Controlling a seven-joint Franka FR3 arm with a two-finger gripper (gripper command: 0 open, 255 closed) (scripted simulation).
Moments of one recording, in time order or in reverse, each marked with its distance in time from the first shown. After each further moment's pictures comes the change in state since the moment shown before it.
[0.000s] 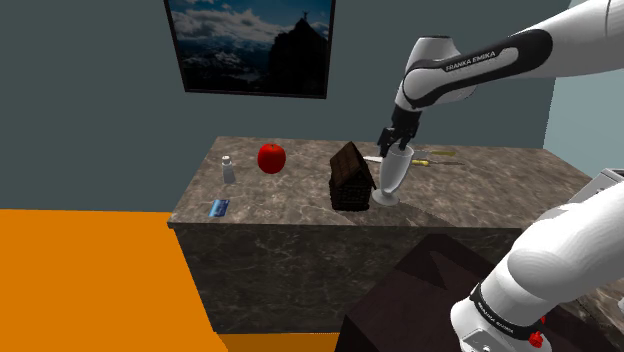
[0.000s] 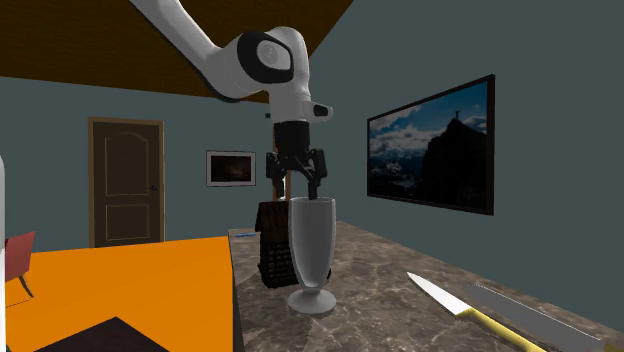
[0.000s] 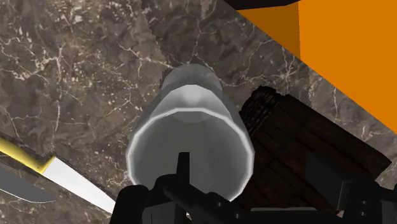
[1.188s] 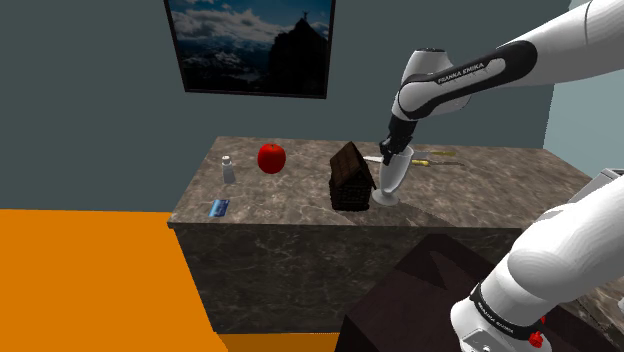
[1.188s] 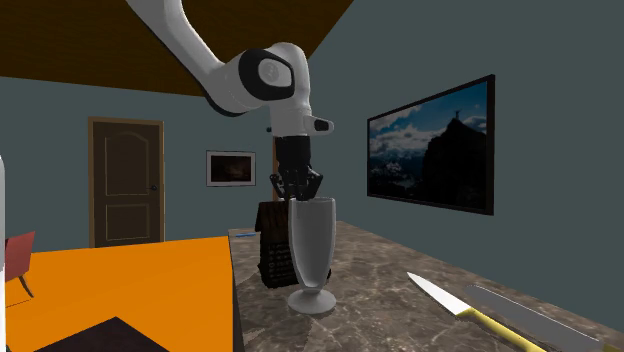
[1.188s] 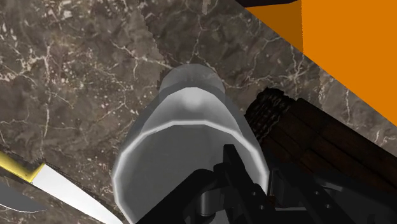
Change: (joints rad) arm 0.001 0.044 -0.004 -0.039 0.003 0.084 -0.002
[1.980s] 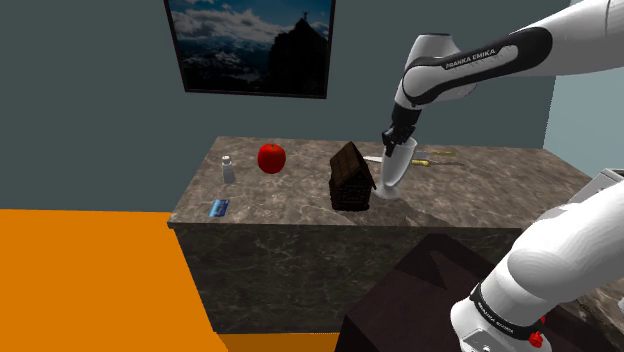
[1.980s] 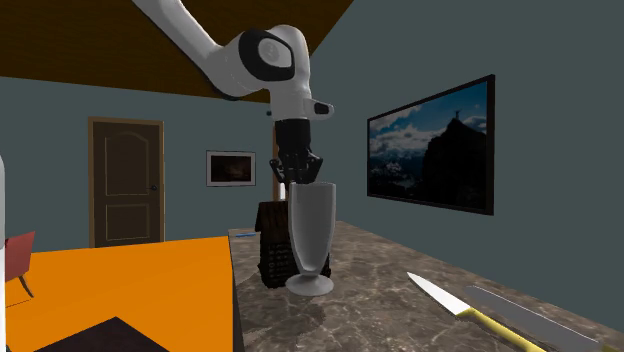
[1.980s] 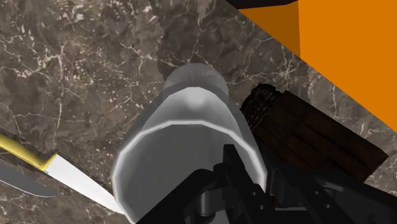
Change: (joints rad) arm -0.001 -0.040 0.005 0.055 -0.002 -0.096 0.003
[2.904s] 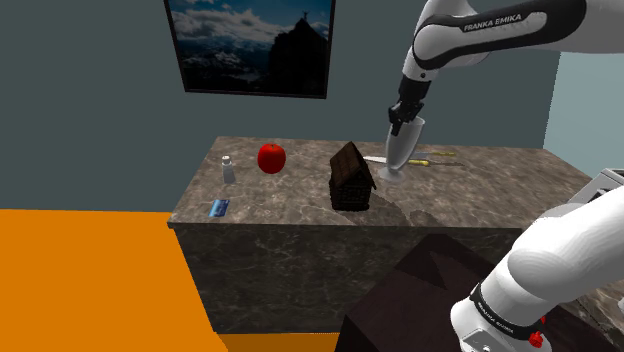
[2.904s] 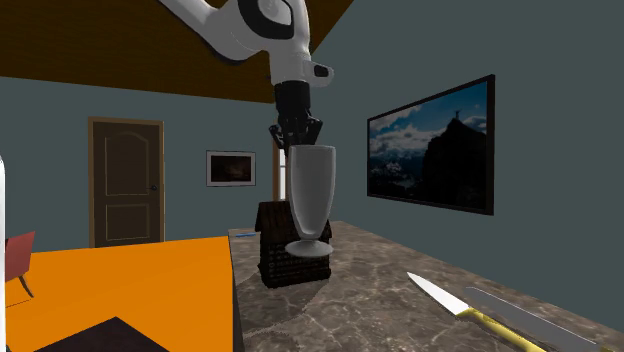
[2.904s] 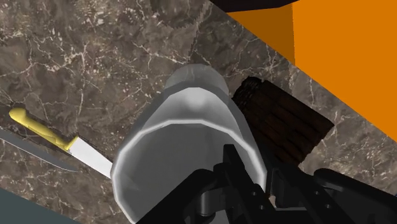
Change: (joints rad) arm 0.001 -0.053 0.010 0.150 0.000 -0.203 0.003
